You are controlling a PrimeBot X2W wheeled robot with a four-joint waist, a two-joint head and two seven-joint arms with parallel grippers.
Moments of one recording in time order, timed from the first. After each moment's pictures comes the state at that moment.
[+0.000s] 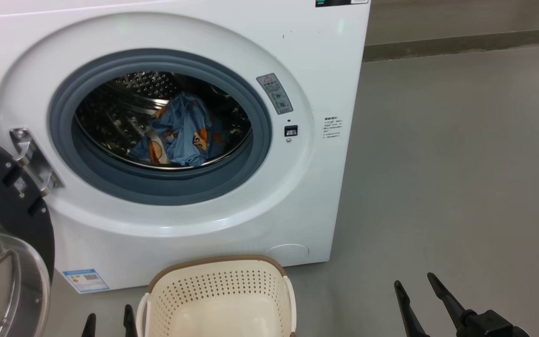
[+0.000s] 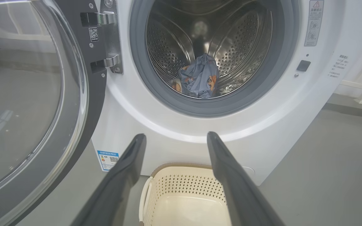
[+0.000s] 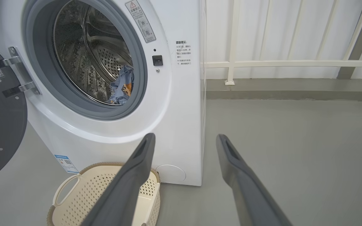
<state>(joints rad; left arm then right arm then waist) 0.17 0.04 -0.06 0.12 -0.30 0.07 -0.26 0.13 -0.04 0.04 0.11 0.11 0.13 -0.25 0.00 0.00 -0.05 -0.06</state>
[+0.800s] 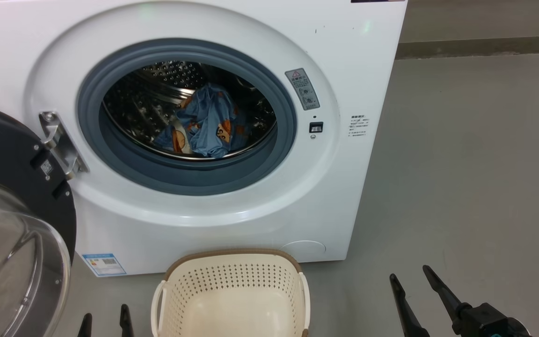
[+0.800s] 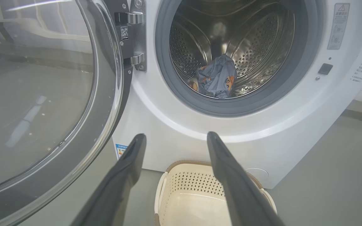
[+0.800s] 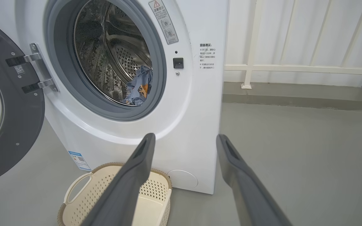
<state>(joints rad) 0.18 0.04 -0.06 0.11 -0.30 0.07 -0.26 0.10 -0.04 0.05 0.12 0.09 0.13 -0.25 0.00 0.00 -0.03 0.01</state>
